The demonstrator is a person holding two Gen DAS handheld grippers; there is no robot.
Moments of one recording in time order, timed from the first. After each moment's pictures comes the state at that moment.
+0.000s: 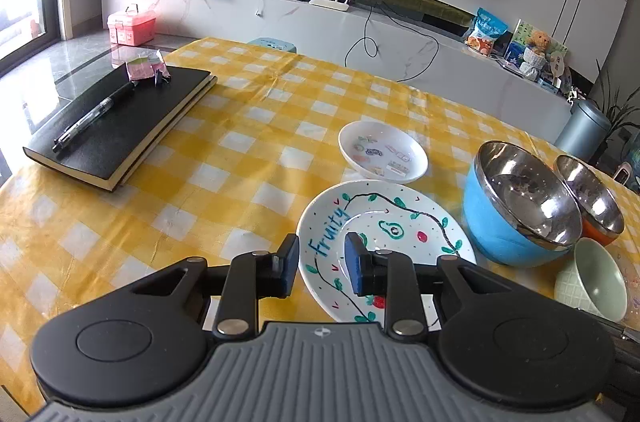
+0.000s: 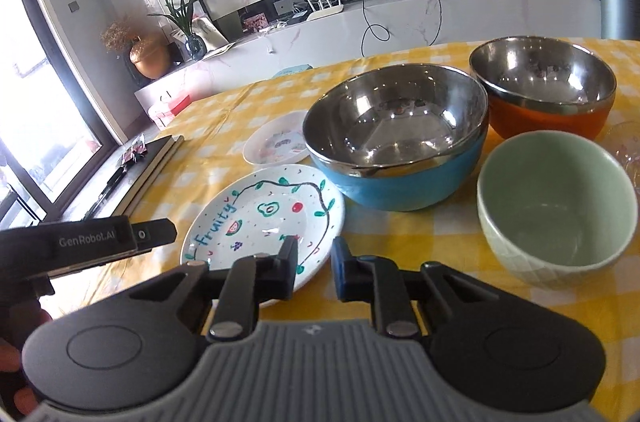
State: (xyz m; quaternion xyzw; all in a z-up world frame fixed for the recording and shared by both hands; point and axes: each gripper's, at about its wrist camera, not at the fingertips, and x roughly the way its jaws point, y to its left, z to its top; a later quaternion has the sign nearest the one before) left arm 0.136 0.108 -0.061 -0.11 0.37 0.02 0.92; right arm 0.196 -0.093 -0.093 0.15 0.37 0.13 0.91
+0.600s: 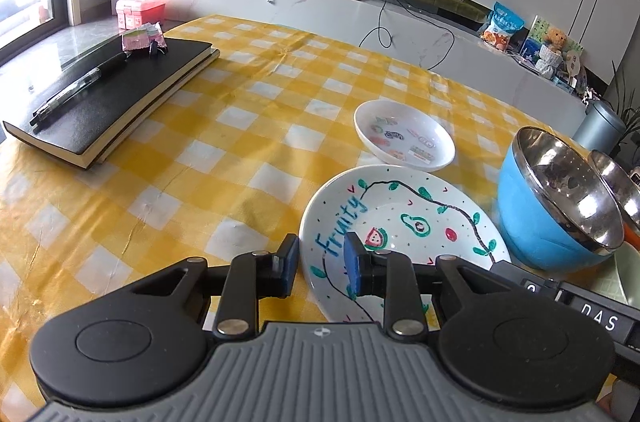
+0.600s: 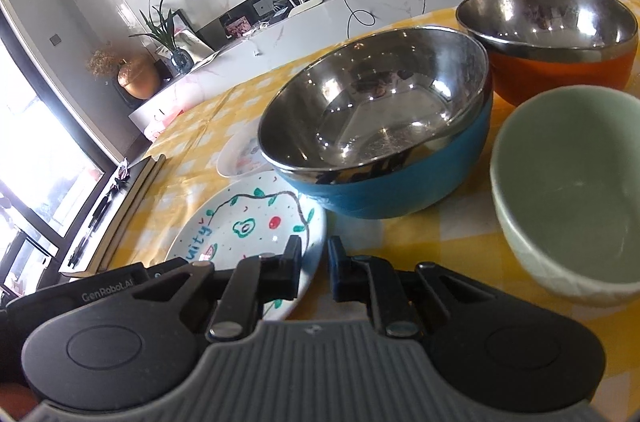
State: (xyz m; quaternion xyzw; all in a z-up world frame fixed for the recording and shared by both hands) left arm 0.156 0.107 -0.090 -0.12 0.38 0.04 0.92; right arm 0.228 -0.097 -0.125 0.21 0.38 0.12 0.89
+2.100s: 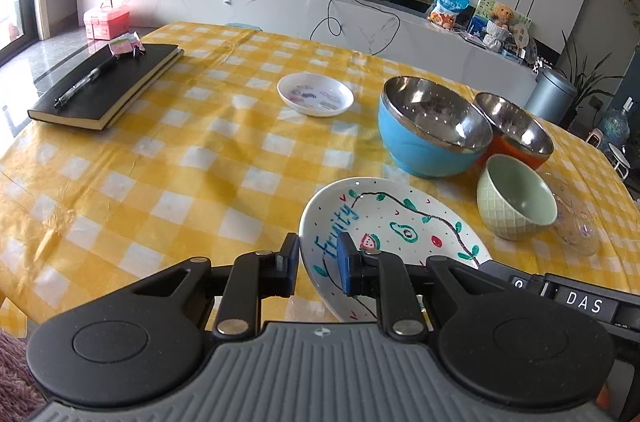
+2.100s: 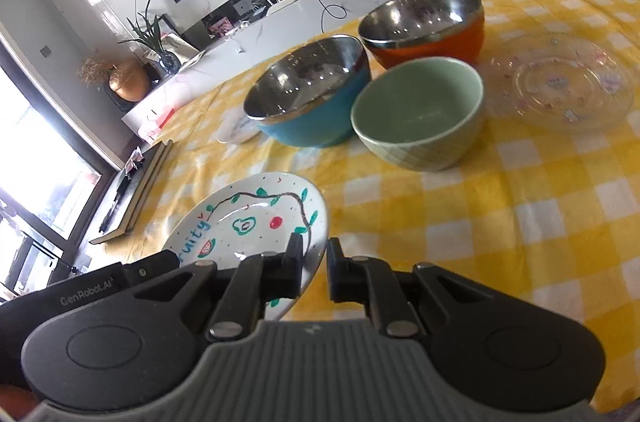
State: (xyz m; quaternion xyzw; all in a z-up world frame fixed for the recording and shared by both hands) left arm 0.063 0.061 -0.051 -0.09 0.38 -0.02 0.92; right arm 0.123 -0.150 -0.089 0.23 0.40 0.09 0.88
